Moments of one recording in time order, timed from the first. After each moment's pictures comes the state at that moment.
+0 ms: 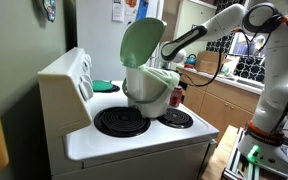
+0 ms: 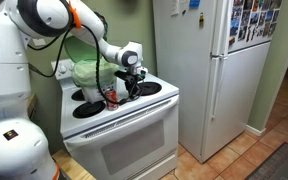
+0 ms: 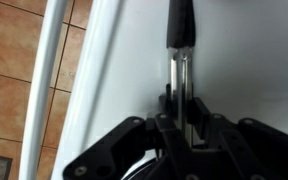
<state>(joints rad) 0.05 0.25 0.05 -2.01 0.18 2.17 0.13</state>
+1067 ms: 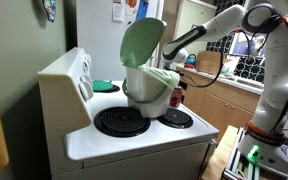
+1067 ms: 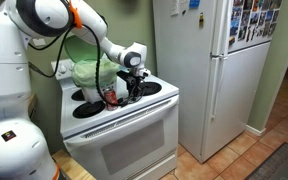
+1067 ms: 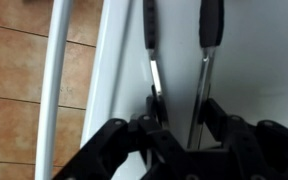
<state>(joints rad) 0.02 0.25 0.04 -2.01 0.25 2.13 0.13</state>
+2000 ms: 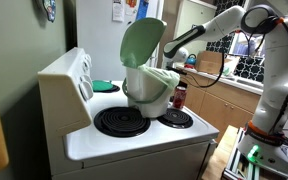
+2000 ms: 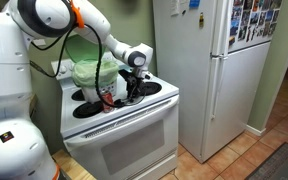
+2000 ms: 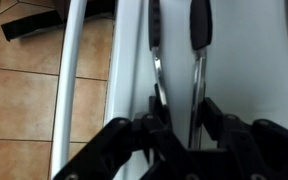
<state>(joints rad) -0.02 0.26 0.02 -1.98 0.32 1.97 0.13</state>
